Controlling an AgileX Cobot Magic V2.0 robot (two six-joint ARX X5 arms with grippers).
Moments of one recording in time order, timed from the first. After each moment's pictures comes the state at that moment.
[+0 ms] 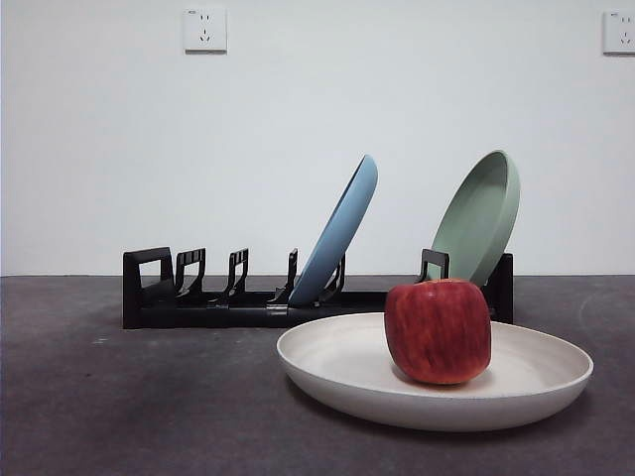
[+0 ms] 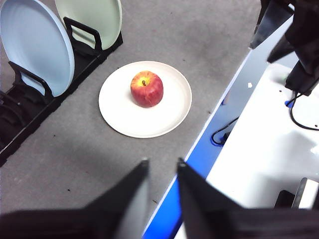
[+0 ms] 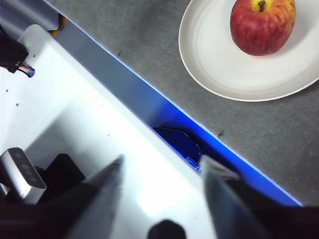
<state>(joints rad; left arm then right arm) -1.22 0.81 1.29 -1.17 -0.23 -0.16 0.66 0.64 0.86 -1.15 -0.34 0.09</state>
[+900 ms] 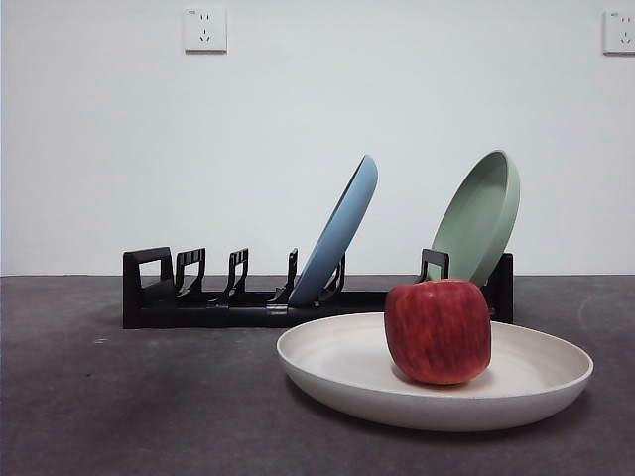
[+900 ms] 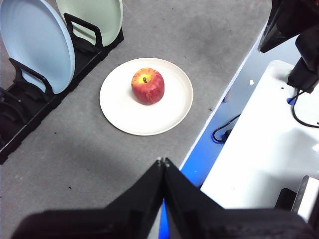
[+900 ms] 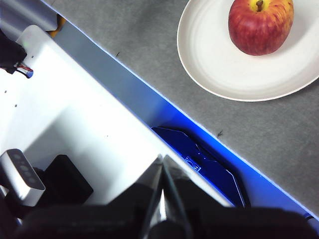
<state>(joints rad) -1.22 0.81 1.29 -1.18 -0.23 -0.16 0.66 0.64 0.86 -1.15 -0.34 0.09</state>
